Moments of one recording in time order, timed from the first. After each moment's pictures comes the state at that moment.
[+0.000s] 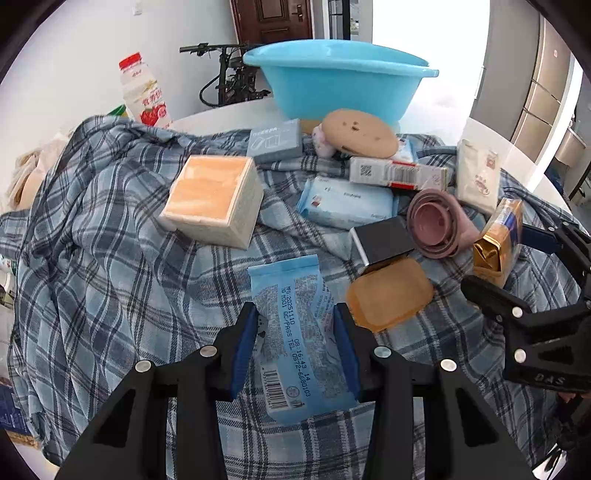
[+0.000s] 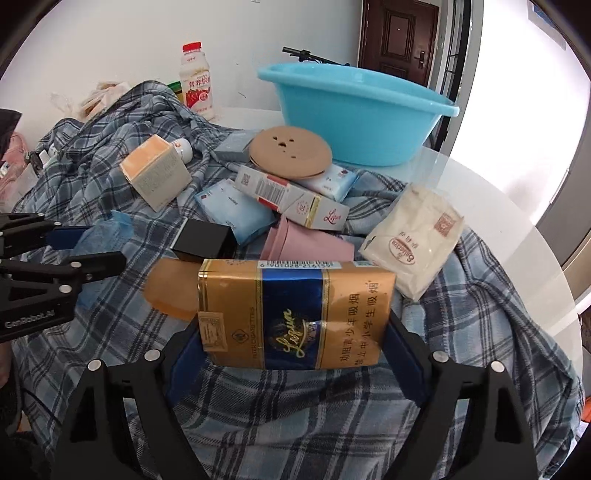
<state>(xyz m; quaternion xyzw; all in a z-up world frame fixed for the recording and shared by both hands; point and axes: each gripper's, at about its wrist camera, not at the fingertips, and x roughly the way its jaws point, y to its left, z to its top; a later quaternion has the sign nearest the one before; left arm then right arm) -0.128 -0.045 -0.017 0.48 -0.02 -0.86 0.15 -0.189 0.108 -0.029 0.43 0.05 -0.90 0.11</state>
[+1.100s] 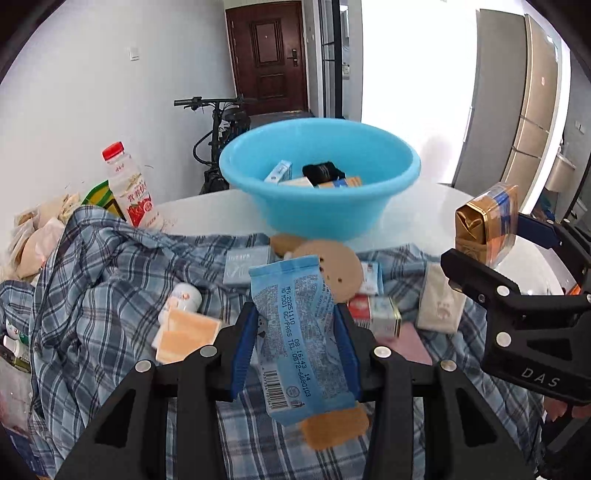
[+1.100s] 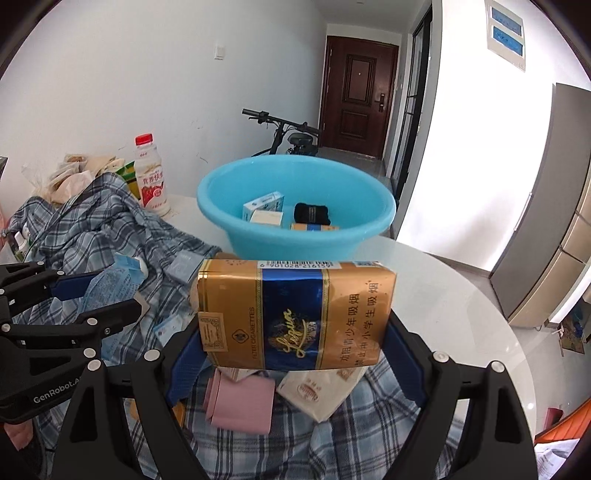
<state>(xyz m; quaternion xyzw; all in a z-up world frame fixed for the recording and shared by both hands) -0.203 -0.023 0.062 0.40 -0.03 -0.91 0.14 -0.241 0.139 0.067 0.33 0.05 -0.94 0.04</state>
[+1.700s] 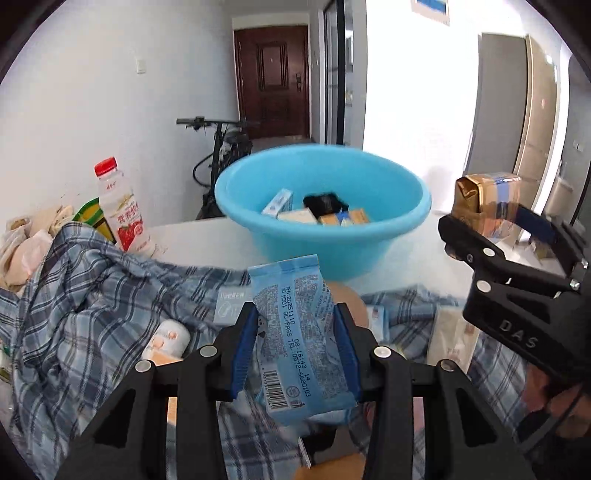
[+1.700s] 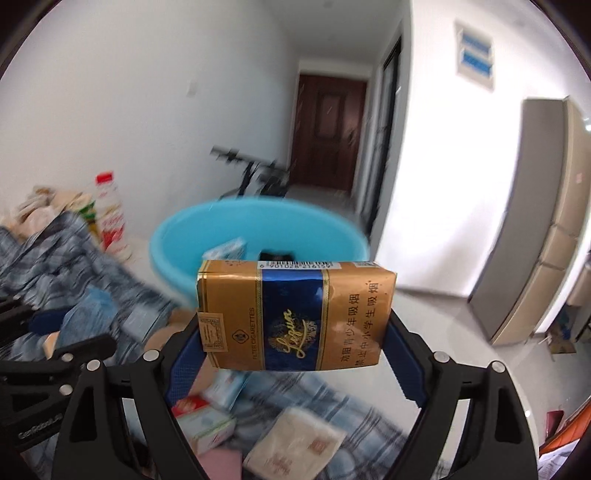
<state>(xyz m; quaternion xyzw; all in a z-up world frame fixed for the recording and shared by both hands) -0.227 -0.037 0.052 0.33 -0.01 -0.93 0.13 -0.264 0.147 0.060 0.20 0.04 -0.98 -0.04</state>
